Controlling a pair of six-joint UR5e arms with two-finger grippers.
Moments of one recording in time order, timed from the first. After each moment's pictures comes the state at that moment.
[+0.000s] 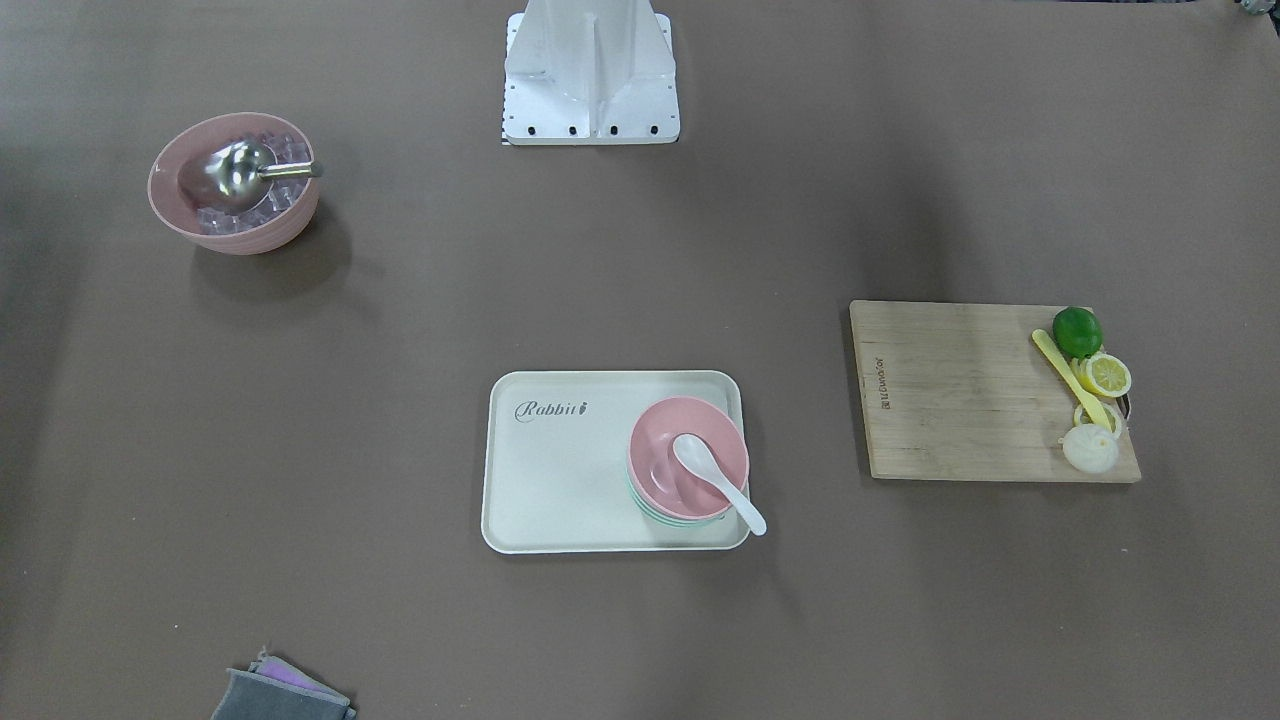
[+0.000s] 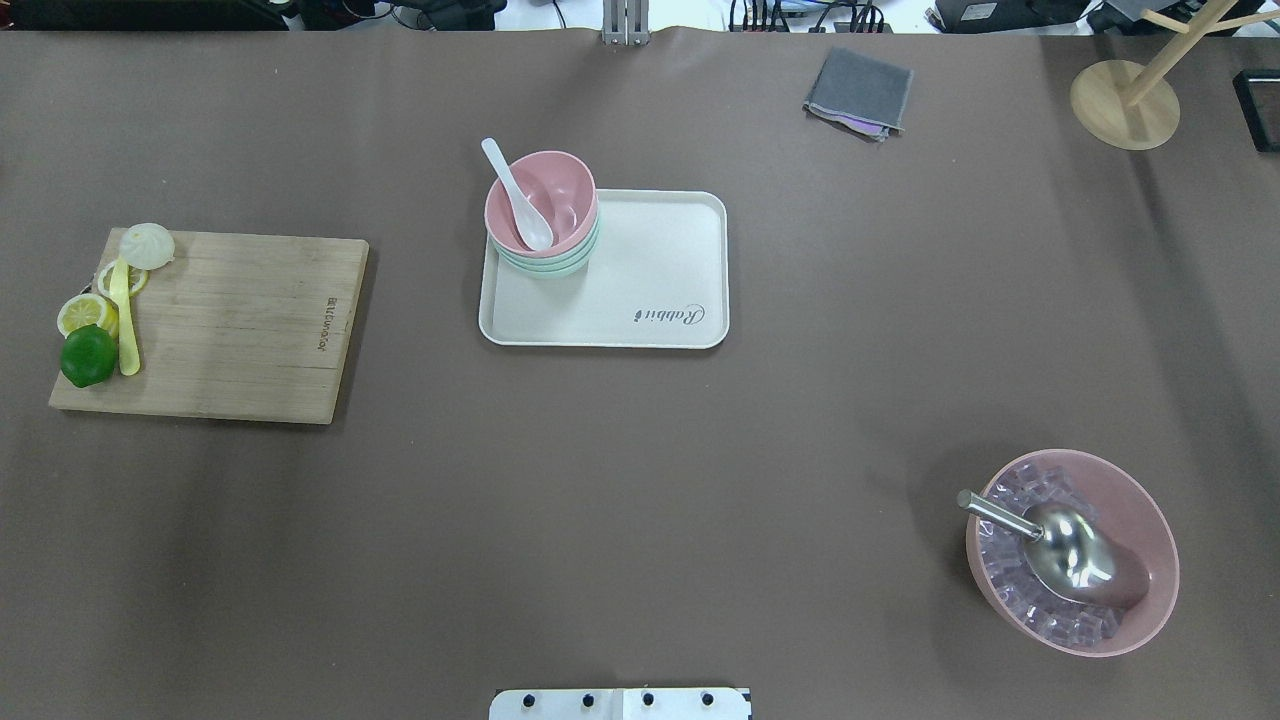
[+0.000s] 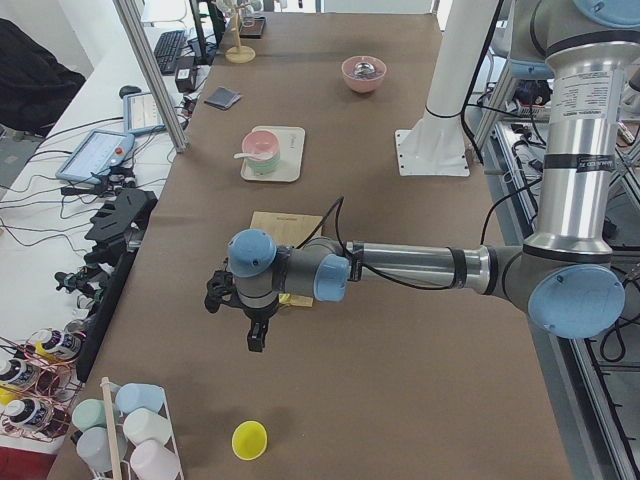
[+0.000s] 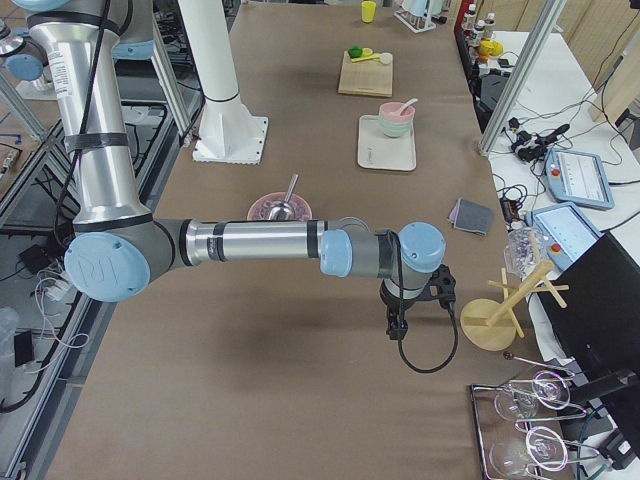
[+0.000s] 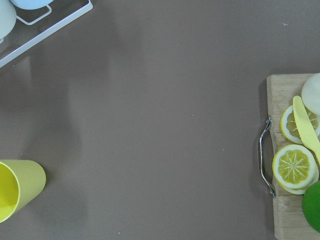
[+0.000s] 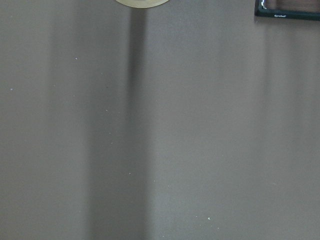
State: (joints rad) left arm -1.54 -1.59 -1.59 -1.68 -2.35 -0.03; right arm 1.57 -1.43 1.50 -1.65 2.39 -0.08
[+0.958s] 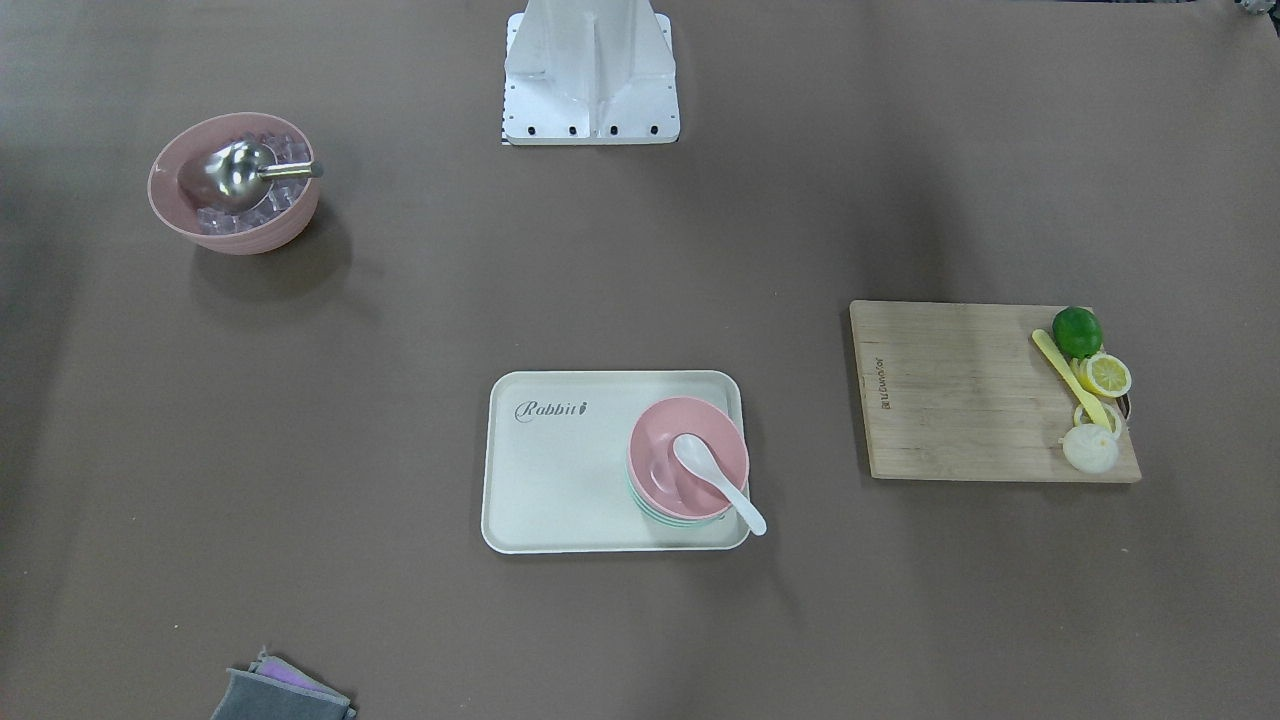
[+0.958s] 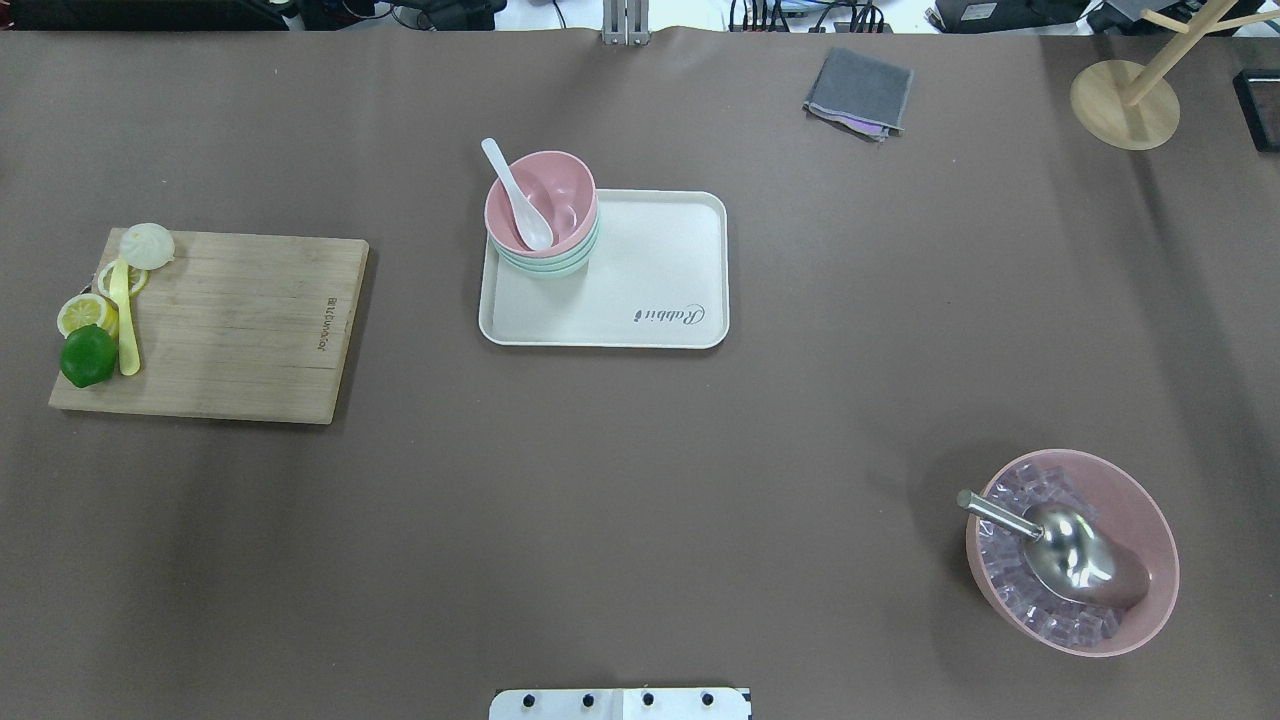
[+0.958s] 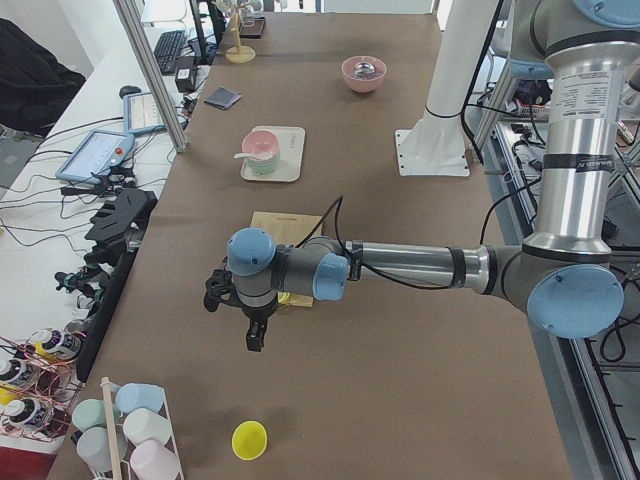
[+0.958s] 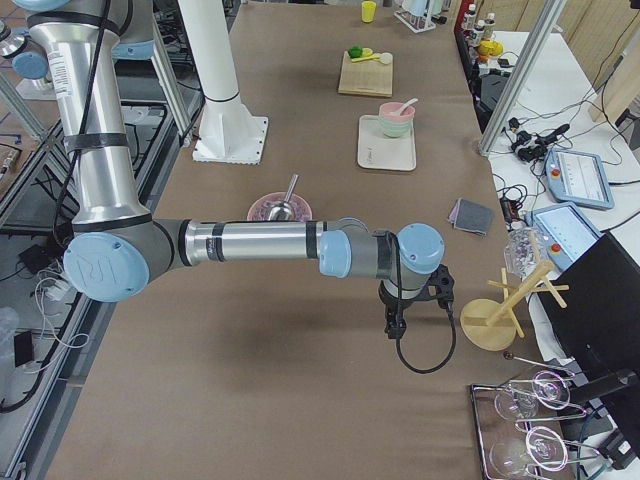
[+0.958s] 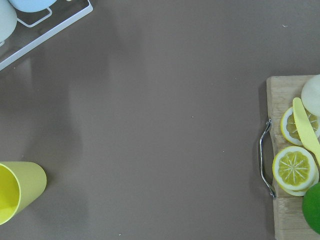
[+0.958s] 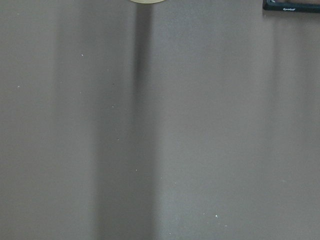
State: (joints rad) left arm -1.54 -1.59 -1.59 -1.68 -2.34 -0.04; right arm 1.57 -1.44 1.50 -1.65 2.42 -0.08
